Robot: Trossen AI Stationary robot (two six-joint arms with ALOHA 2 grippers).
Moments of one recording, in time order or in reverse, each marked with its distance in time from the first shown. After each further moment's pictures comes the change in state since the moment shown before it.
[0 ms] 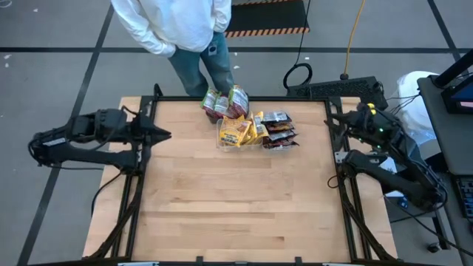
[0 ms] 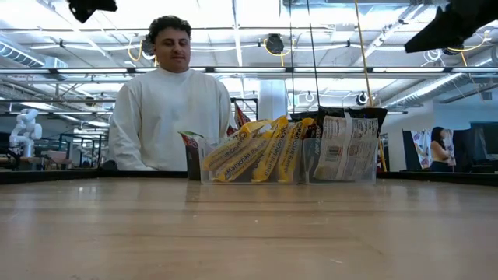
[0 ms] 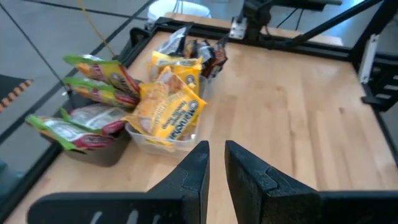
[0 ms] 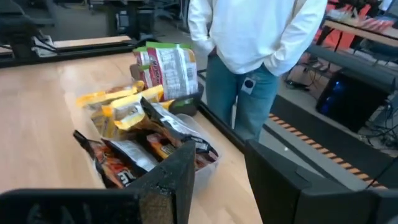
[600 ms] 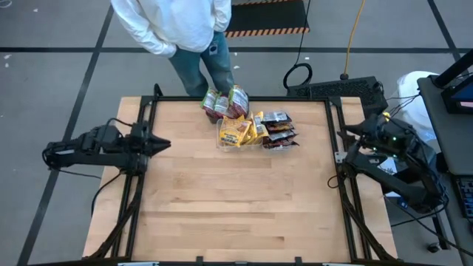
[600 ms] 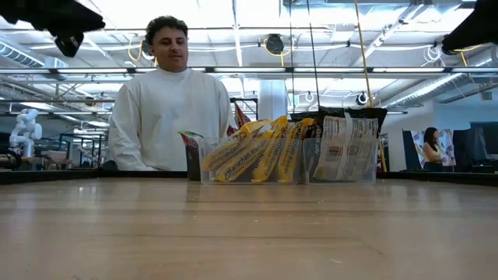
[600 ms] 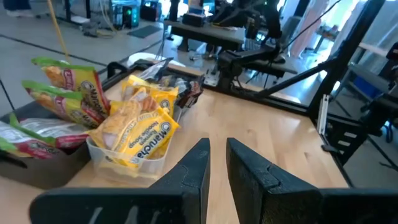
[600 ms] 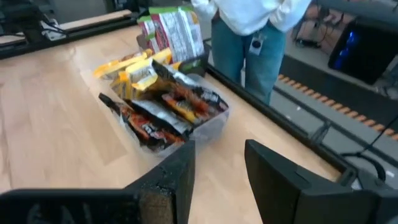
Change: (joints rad) left arm -0.085 -0.423 -0.470 0.365 -0.008 -0.130; right arm -0.001 -0.095 0.124 -0.351 0.003 0.117
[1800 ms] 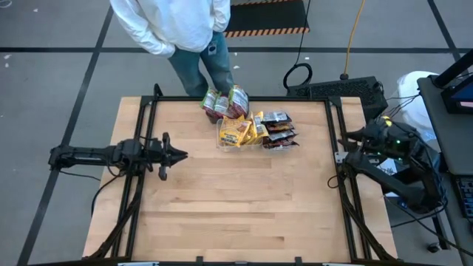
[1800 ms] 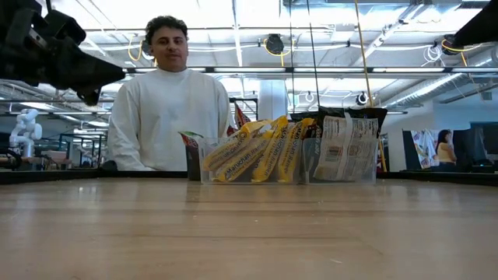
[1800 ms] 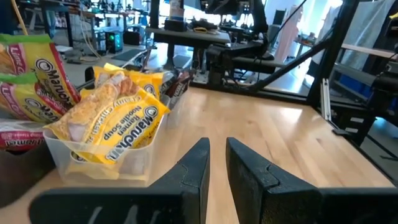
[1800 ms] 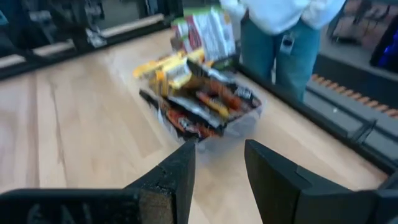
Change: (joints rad) left arm -0.003 -0.043 -0.495 0.565 0.062 0.108; right arm 0.000 -0.040 0.021 -0.083 -0.135 0.048
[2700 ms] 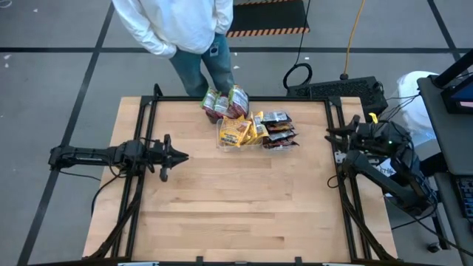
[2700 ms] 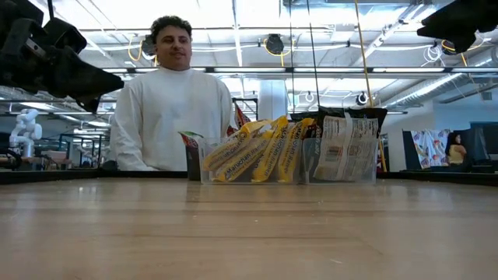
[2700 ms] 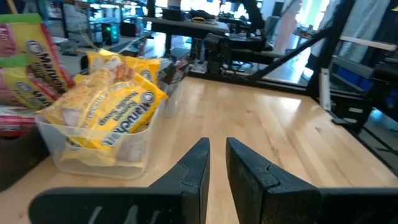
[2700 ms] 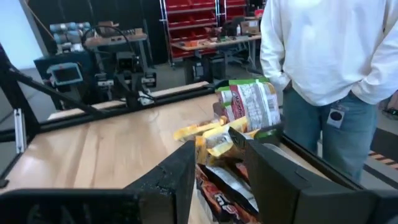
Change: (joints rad) left arm 0.000 0.001 -0.035 0.004 0.011 -0.006; right arm -0.021 -0.108 -0.252 0.477 -0.209 0.036
